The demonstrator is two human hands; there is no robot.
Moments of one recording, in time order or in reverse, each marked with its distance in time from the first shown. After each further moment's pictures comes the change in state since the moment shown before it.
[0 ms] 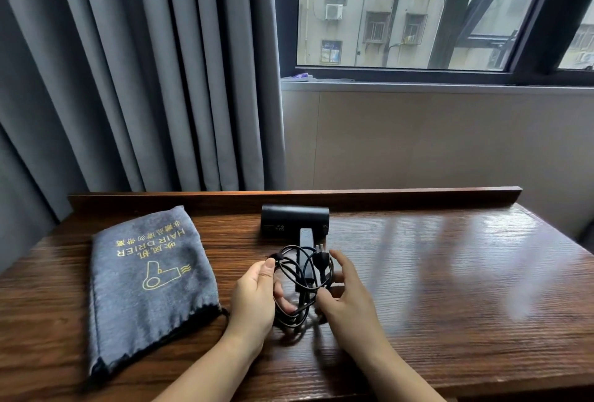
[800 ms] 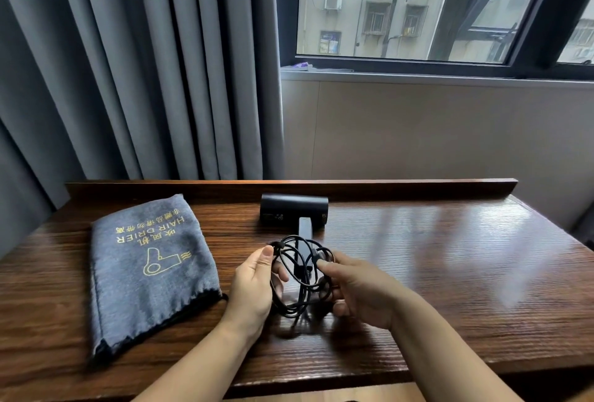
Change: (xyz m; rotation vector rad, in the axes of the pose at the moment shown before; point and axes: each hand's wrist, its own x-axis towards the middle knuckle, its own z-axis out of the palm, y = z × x) left_hand -0.001 -0.004 -0.003 -0.171 -0.058 0.074; right_hand 0.019 -0.024 -0.034 0.384 -0.555 0.455
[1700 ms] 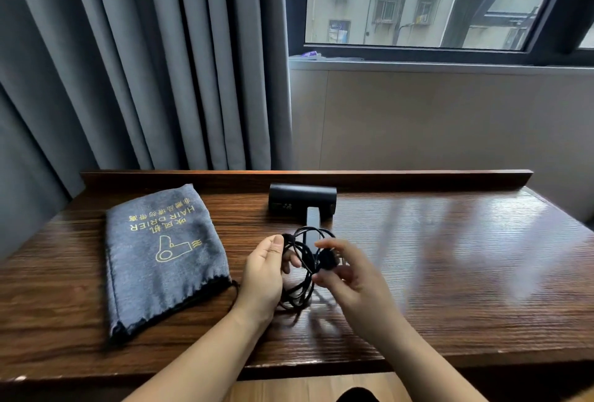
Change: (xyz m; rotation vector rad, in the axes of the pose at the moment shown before) left_hand -0.004 0.007 0.006 -0.044 0.037 -0.070; right_hand -0.022 0.029 0.030 -0.488 0.341 -0.686
